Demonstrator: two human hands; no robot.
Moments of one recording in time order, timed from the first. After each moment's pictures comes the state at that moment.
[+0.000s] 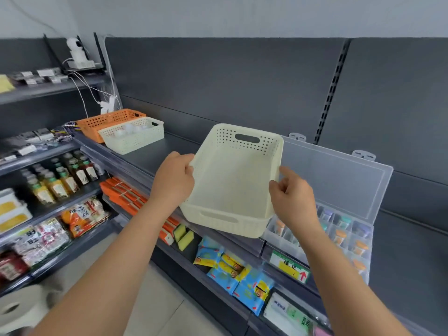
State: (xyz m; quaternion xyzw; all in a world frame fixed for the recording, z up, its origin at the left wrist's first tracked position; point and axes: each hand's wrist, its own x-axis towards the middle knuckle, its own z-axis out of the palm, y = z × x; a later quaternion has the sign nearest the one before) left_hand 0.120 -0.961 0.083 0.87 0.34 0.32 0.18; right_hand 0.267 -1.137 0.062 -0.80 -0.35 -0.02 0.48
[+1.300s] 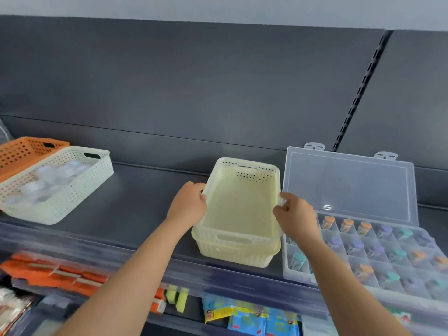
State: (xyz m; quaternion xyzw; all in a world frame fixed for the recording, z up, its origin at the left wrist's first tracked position) left_hand 0.245 -0.711 0.010 0.93 0.19 0.12 0.29; right_hand 0.303 -0.933 0.015 -0.93 -0.09 -0.01 0.36
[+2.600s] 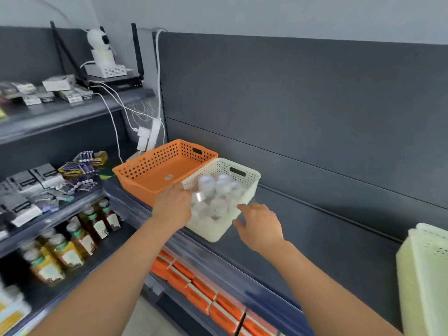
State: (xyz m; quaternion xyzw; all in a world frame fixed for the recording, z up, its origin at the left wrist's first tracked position) left_hand 0.084 -0.310 0.007 0.94 0.32 0.08 -0.04; right_hand 0.212 -0.483 -0.015 -0.88 -0.47 -0.01 0.11
